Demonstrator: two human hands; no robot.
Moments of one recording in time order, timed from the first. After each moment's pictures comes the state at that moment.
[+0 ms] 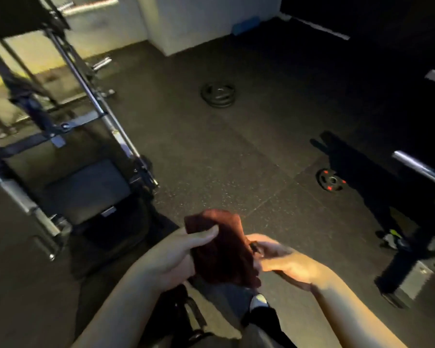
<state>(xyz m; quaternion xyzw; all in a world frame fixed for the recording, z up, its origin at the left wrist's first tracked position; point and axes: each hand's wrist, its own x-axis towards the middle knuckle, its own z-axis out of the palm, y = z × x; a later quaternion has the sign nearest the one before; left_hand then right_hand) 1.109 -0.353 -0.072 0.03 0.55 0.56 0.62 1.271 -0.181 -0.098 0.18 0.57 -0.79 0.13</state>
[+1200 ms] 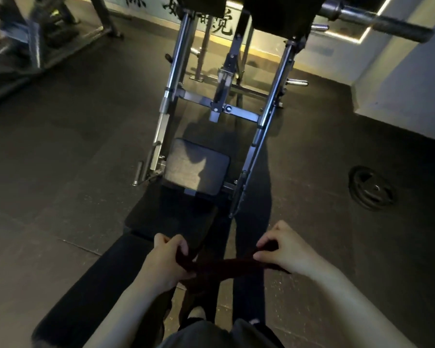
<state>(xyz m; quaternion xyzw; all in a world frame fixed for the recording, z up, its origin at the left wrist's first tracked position) 0.946 -0.434 -0.125 -0.14 0.86 0.42 0.25 0.859 -0.171 -0.088 -0.14 0.92 -0.20 0.31</state>
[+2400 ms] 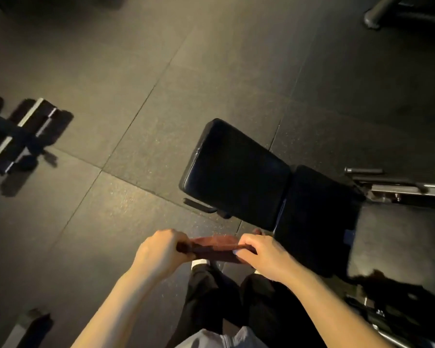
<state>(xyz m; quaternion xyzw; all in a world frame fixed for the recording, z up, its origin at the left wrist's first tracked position) 1.045 -0.250 -0.162 -0.75 0.53 0.37 0.11 0.823 -0.311 -0.229 -0.74 0.44 0.09 0.50</state>
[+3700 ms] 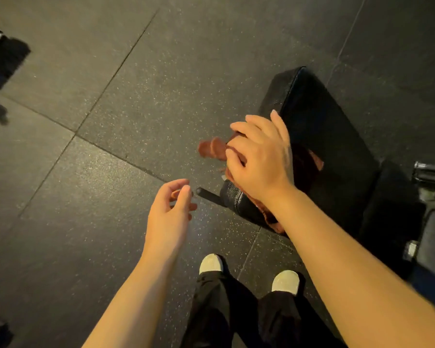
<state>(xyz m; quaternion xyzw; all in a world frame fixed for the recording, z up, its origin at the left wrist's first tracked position) 1.189 -0.317 -0.382 -0.78 0.13 0.44 -0.42 1.073 -0.453 -0.407 -0.88 0.43 -0.16 0.10</state>
